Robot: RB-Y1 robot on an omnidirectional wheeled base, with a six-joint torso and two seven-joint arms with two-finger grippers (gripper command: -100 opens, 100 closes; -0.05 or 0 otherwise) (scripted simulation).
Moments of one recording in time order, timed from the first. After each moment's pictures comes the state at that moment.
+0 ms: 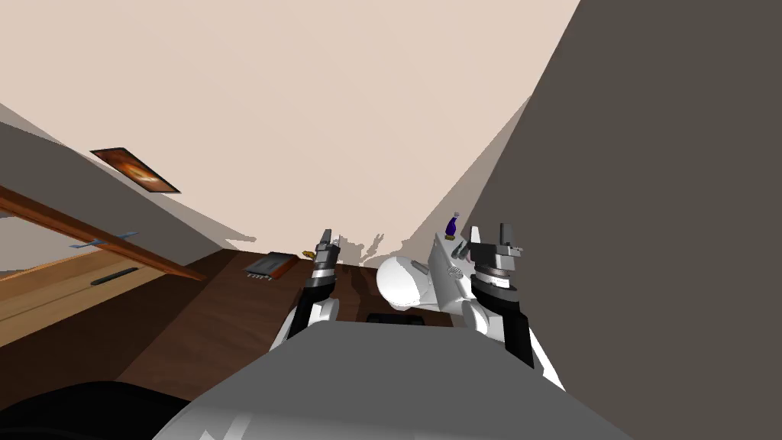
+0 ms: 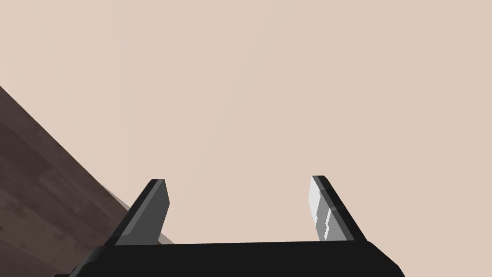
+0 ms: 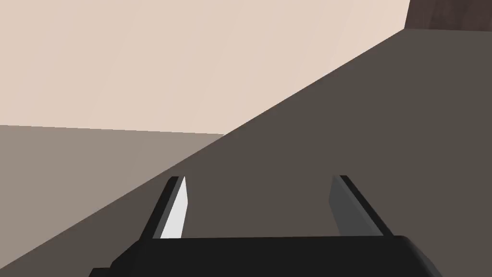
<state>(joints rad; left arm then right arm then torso) 0.52 0.01 -0.01 -2.21 -0.03 -0.39 -0.07 0.49 -0.04 -0.07 -2.26 -0.08 -0.61 -0.15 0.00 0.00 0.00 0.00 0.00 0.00</state>
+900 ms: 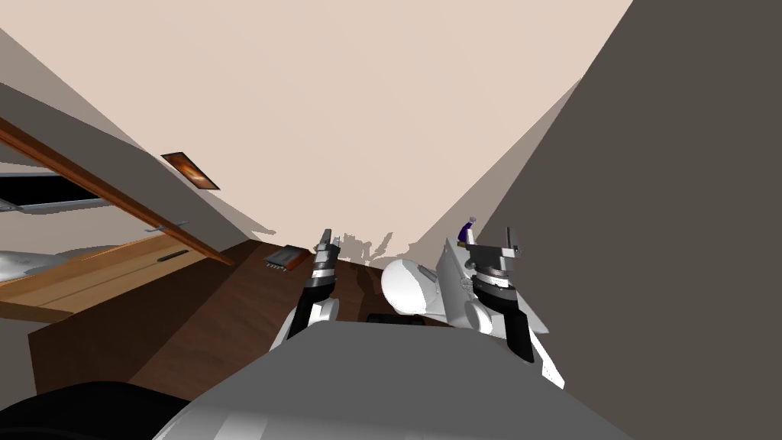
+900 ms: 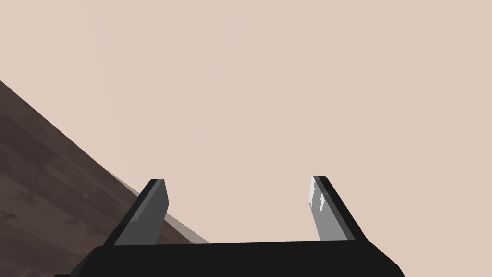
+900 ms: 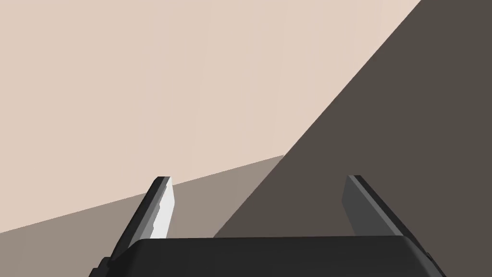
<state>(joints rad) 0.52 0.01 -0.01 -2.21 -0.03 -0.39 -0.07 0.46 -0.13 -0.08 -2.16 -0.18 -0.68 -0.38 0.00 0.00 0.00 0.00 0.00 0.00</state>
